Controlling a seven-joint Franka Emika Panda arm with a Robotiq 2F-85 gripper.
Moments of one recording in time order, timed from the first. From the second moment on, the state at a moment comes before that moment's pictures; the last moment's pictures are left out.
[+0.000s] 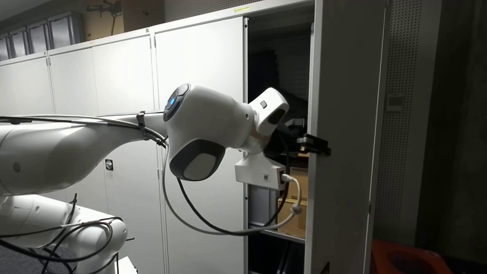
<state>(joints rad) 0.40 -0.88 -1.11 -2.10 -0.25 2.75 -0.78</state>
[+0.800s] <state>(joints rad) 0.38 -0.91 -1.05 -2.15 -0.25 2.75 -0.78</state>
